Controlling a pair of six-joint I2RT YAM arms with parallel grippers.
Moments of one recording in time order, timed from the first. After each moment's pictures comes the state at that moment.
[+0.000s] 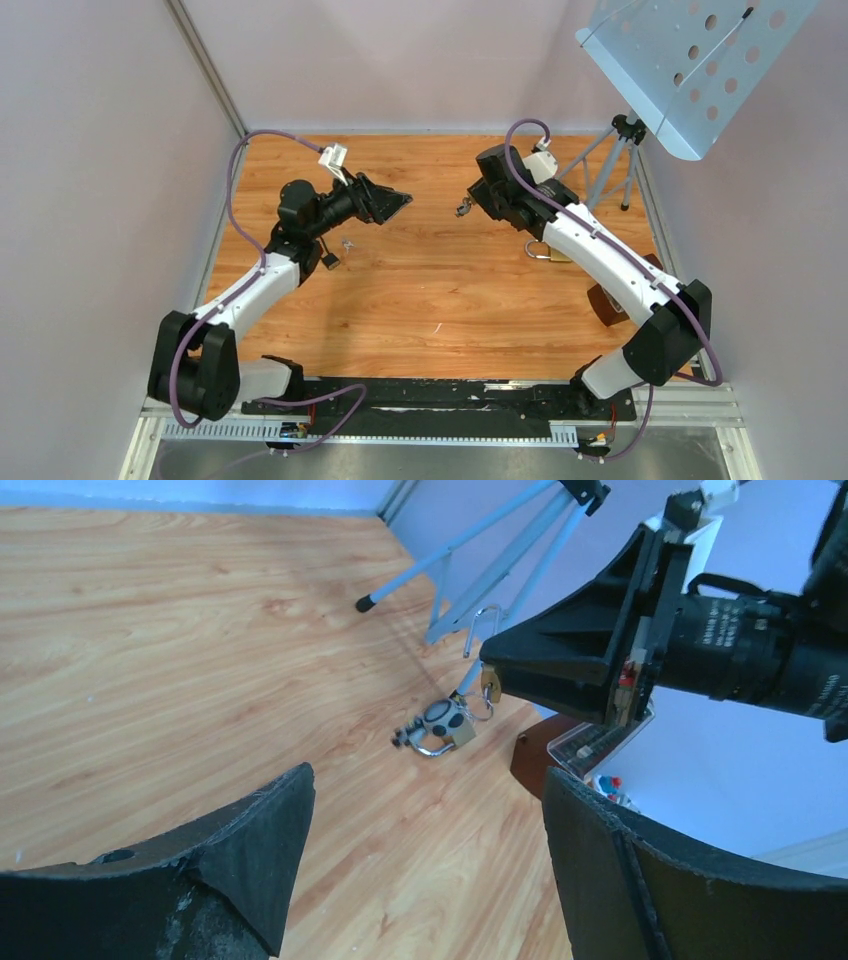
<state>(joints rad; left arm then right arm) -0.29 1.23 0.75 0.50 0.60 -0.65 0.63 1.50 1.43 -0.70 0.44 1.28</state>
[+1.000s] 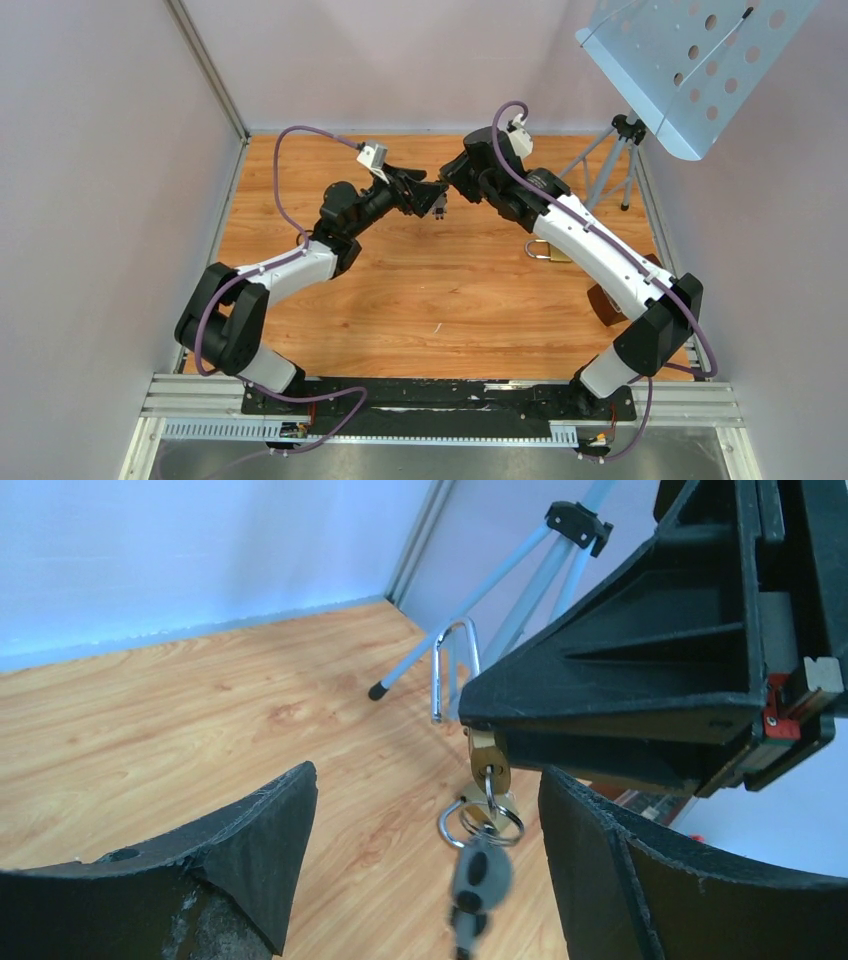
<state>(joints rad) -0.52 1.50 0.83 0.86 0.36 -0.50 0.69 1.57 1.60 -0.61 0.34 1.19</state>
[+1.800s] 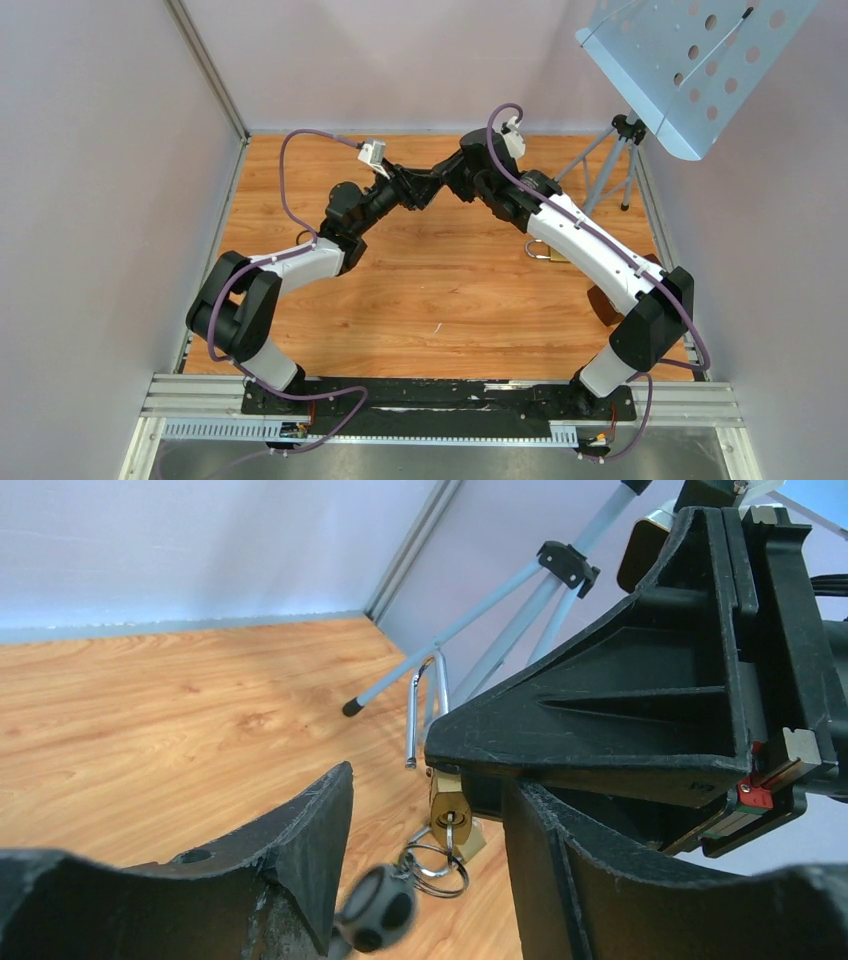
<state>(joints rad) -0.53 1.59 0.85 0.97 0.31 -0.63 0.69 1.60 1.57 -0.51 0.30 1.22</state>
